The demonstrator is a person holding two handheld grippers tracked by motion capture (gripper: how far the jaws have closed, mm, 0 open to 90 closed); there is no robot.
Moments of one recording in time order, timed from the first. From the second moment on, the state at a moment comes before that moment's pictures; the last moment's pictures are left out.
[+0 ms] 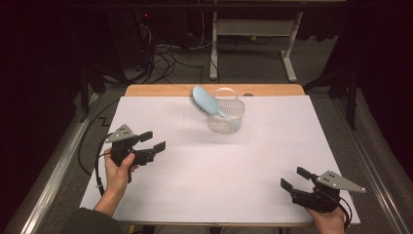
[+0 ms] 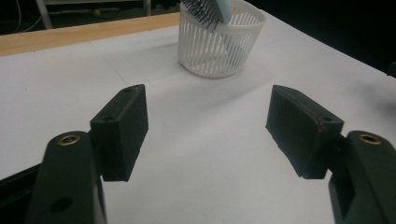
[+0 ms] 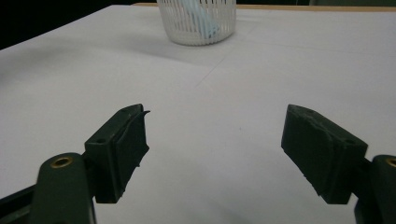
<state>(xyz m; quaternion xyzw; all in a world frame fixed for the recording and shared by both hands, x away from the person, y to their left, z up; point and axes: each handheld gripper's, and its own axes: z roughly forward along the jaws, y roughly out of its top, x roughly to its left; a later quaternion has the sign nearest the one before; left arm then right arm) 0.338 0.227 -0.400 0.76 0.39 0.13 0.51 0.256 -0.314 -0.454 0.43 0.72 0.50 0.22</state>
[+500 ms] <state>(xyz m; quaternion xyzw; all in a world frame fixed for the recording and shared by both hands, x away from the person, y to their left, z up) 0.328 0.236 -0.407 0.75 0.39 0.13 0.52 0.256 -0.314 -0.453 0.43 0.72 0.50 0.22</state>
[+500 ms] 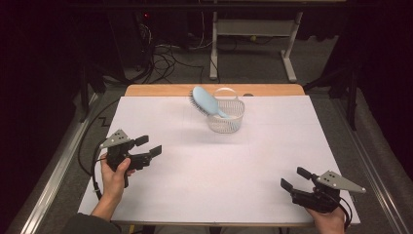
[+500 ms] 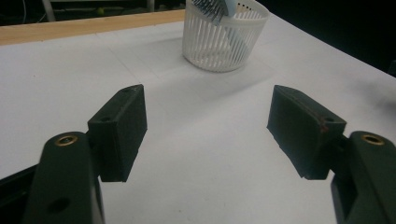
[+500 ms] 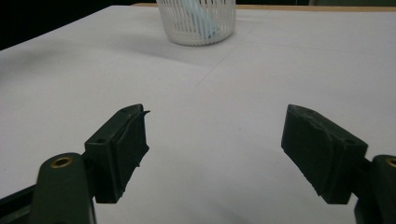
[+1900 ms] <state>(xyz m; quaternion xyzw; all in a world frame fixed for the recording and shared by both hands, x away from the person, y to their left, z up) 0.304 0.257 -0.423 0.75 0.41 0.14 0.50 0.257 -0.314 -0.454 0.43 0.72 0.50 0.21</state>
